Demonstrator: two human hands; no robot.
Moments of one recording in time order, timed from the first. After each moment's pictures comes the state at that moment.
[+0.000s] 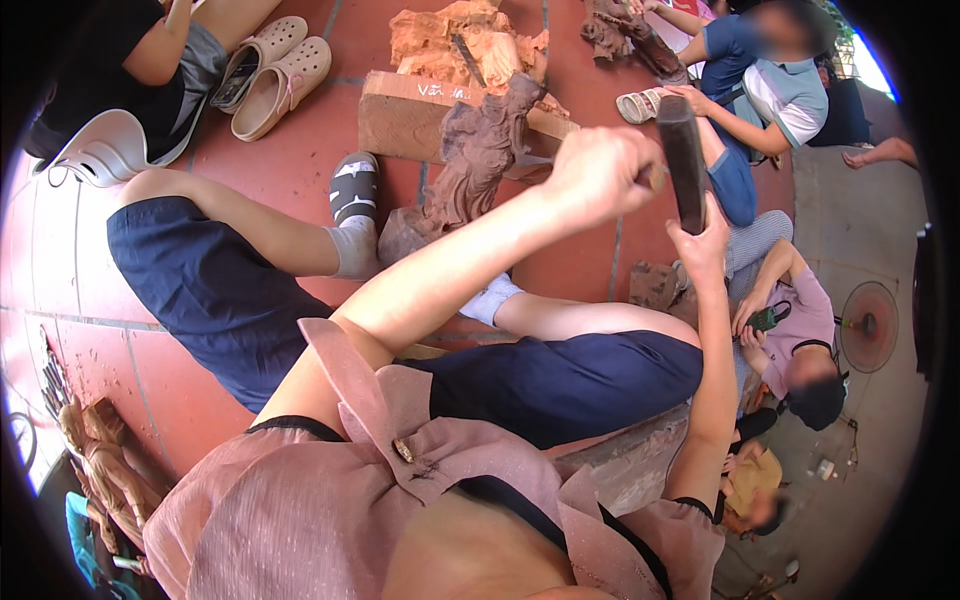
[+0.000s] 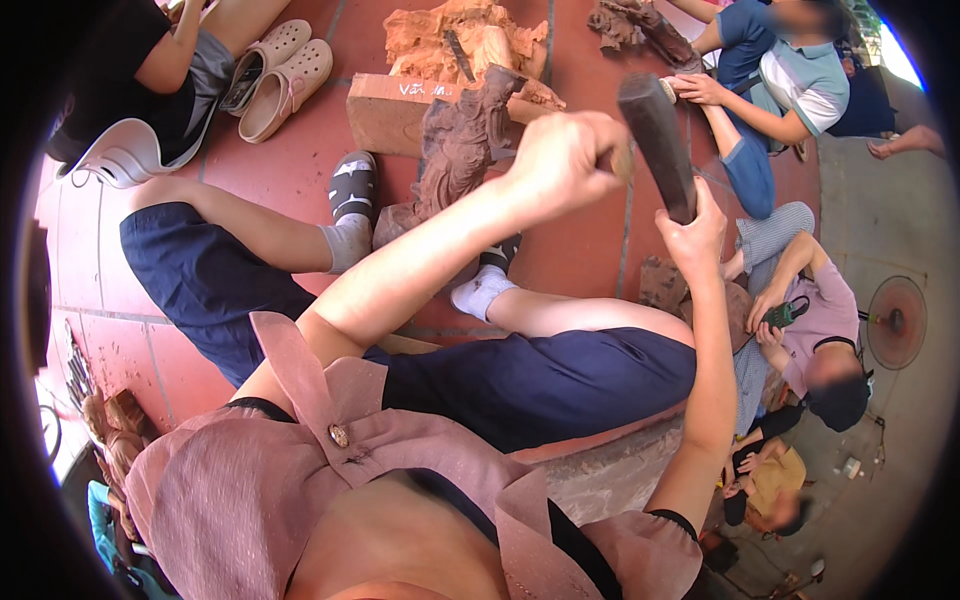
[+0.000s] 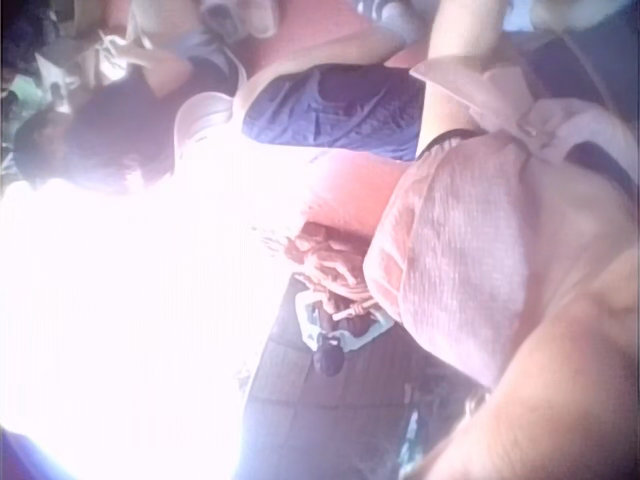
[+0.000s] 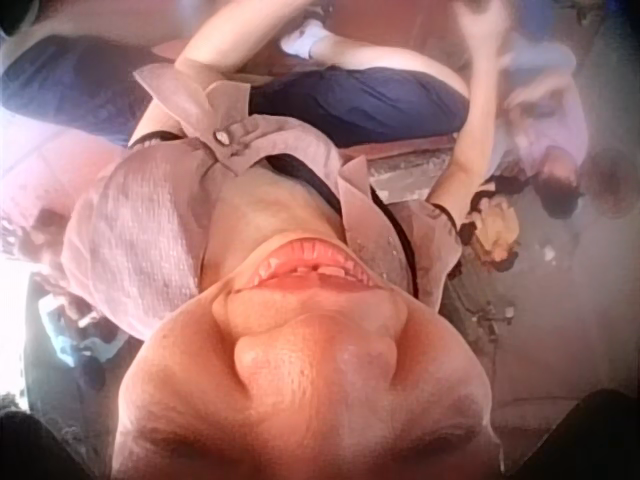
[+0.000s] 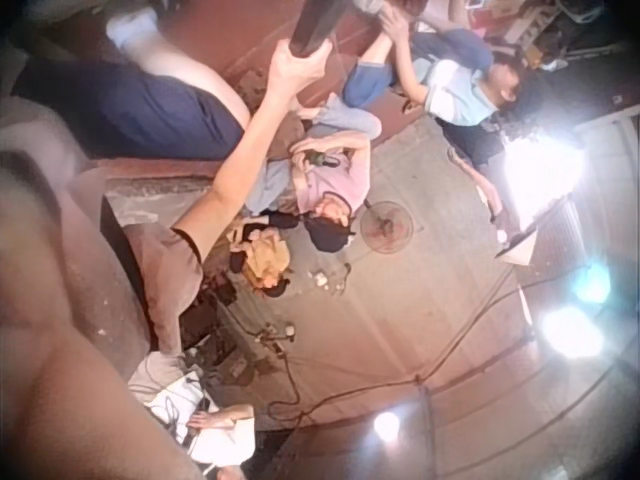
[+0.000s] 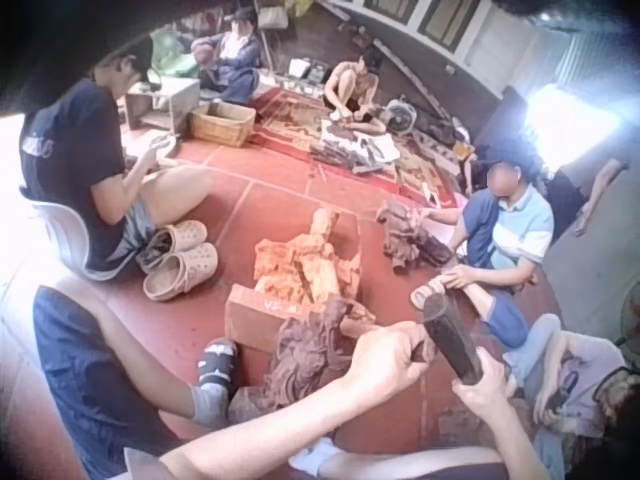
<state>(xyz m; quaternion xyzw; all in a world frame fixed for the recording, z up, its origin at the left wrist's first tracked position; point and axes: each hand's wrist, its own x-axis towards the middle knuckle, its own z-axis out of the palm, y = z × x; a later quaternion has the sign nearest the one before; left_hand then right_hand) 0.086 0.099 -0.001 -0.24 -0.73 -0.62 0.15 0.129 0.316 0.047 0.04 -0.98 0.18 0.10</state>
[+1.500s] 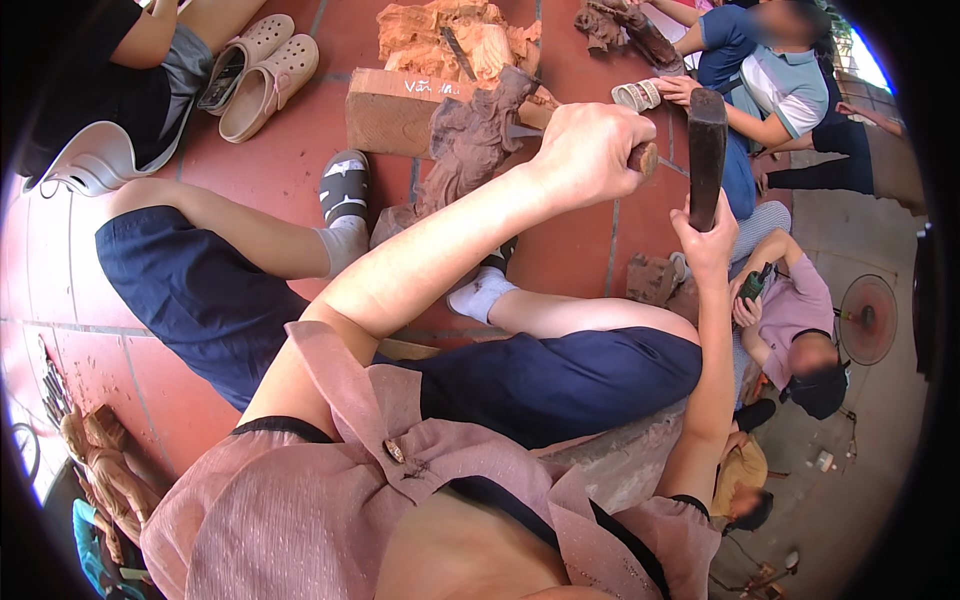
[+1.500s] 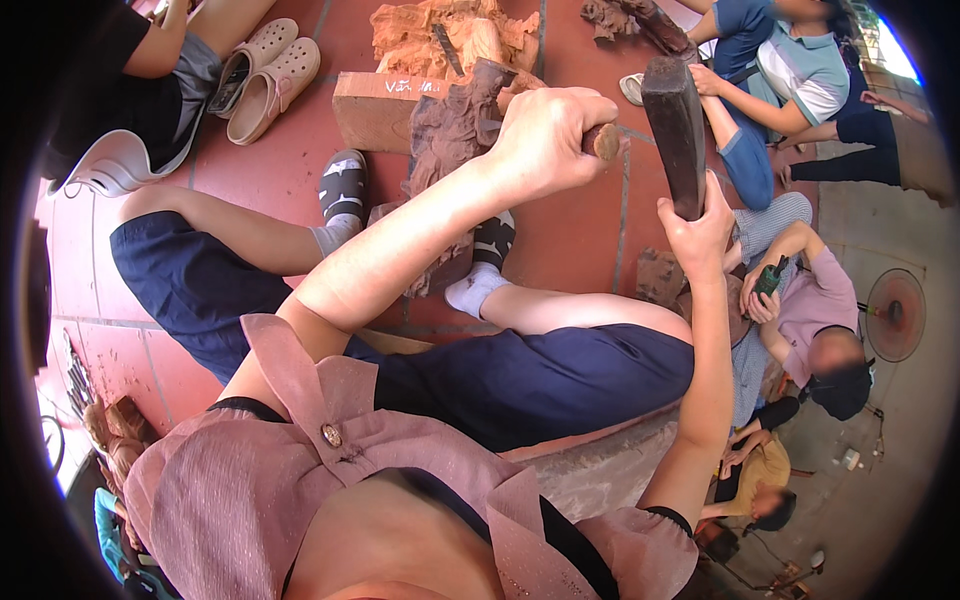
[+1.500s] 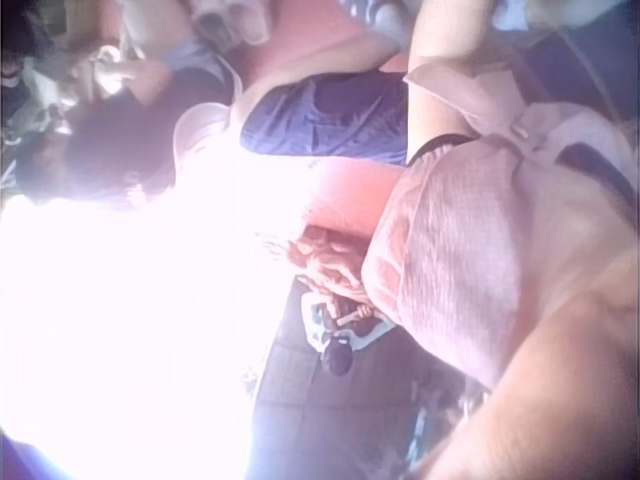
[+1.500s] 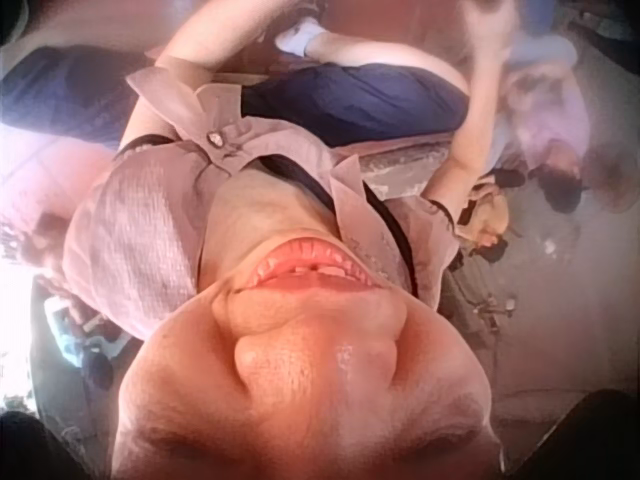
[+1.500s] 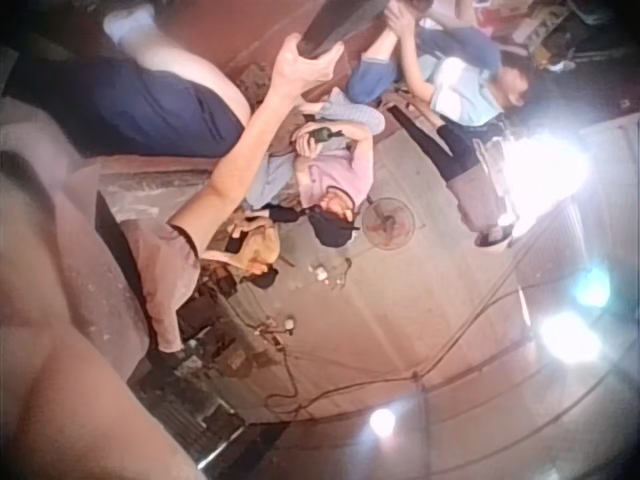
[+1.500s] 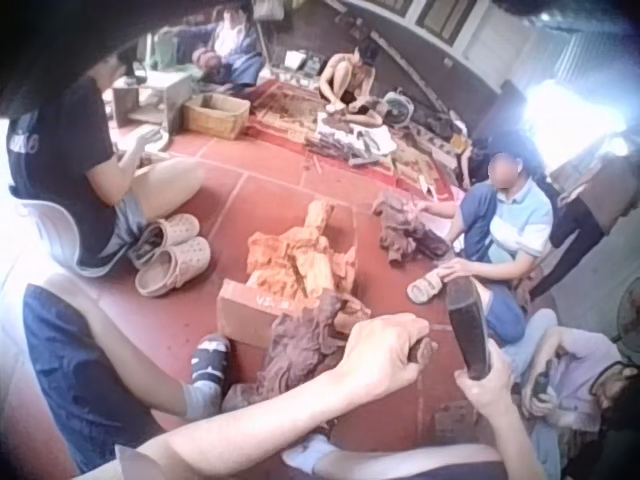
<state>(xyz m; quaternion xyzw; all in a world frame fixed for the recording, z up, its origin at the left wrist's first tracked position) 0.074 0.087 0.009 -0.26 -0.74 -0.60 0.16 0.129 0.324 0.052 0.03 -0.97 0.21 0.11</state>
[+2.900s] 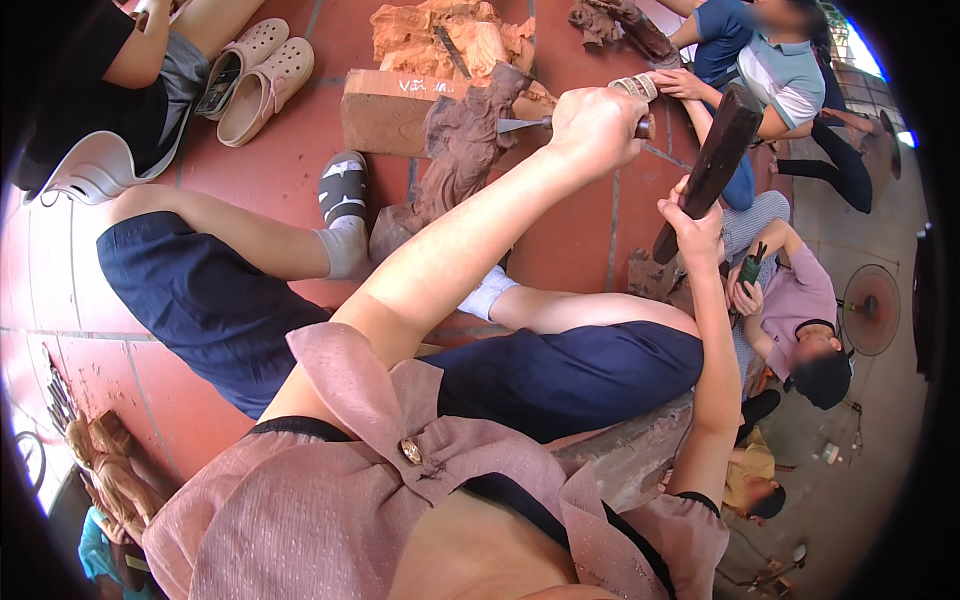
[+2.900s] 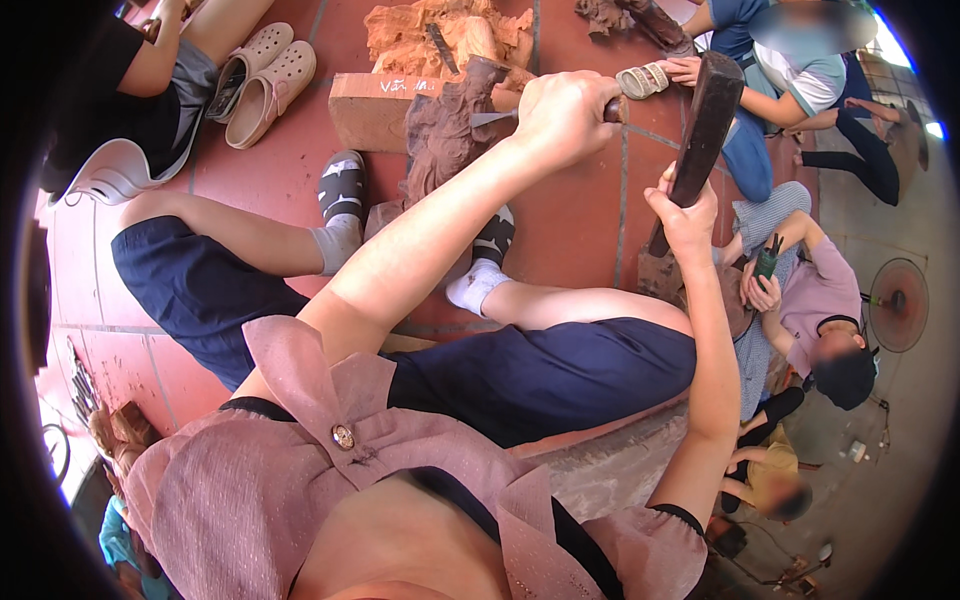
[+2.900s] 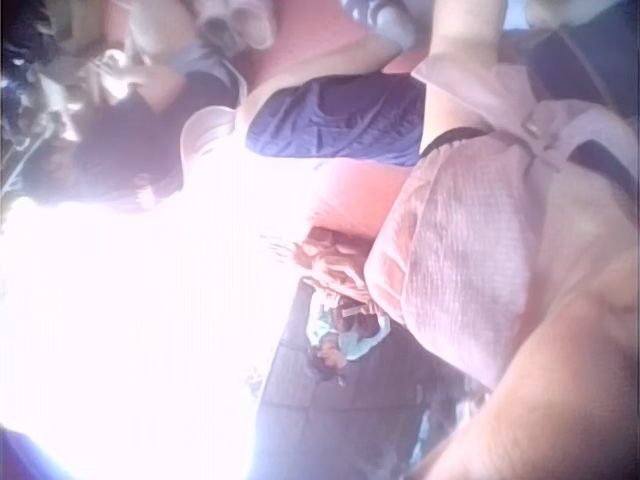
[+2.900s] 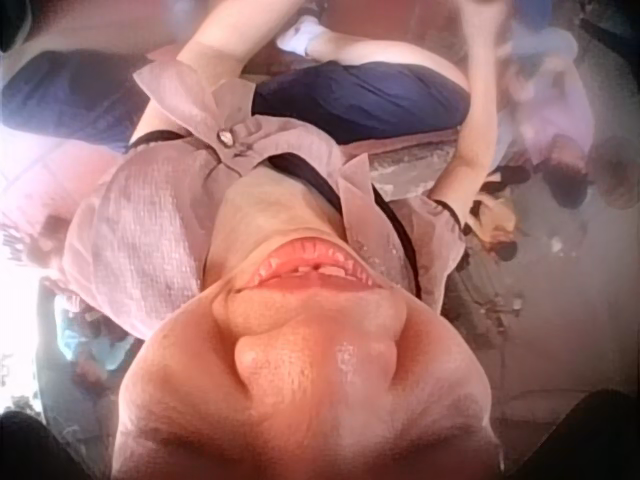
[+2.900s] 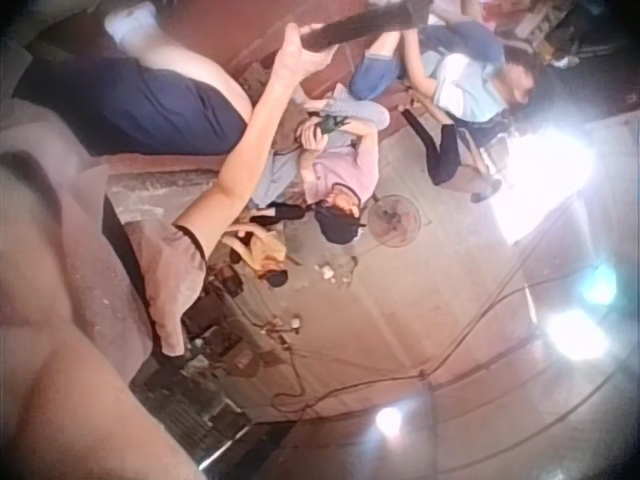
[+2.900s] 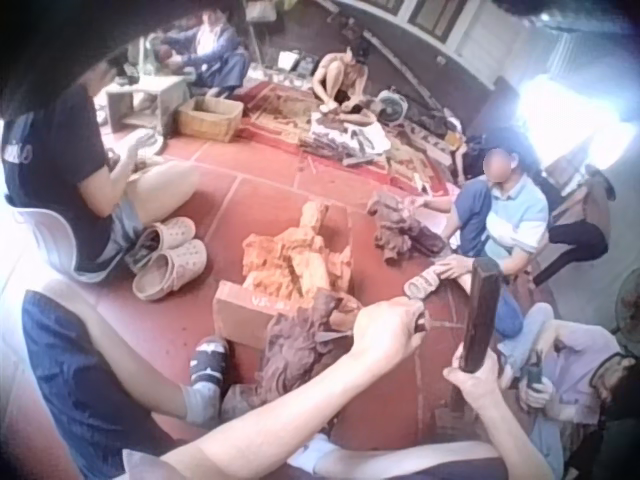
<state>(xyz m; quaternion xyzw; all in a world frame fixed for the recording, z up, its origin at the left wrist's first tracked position) 0.046 0.126 -0.009 -0.22 -0.81 -0.52 0.17 0.127 0.336 0.025 -0.01 -0.93 0.37 0.07</state>
